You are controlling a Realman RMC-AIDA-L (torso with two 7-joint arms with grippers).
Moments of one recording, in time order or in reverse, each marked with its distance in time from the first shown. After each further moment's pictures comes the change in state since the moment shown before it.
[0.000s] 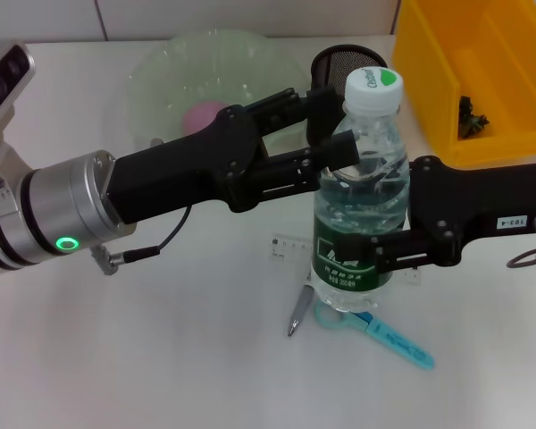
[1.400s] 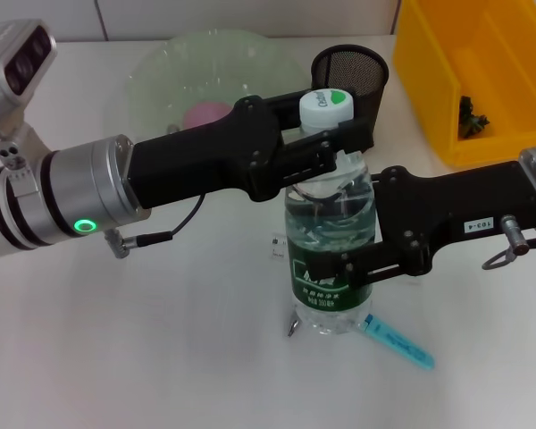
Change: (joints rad) left arm -0.024 0.001 0.041 0.045 -0.003 -0.070 -0.018; right arm 0.036 0.000 -0.110 -0.038 -0.009 0.044 0.070
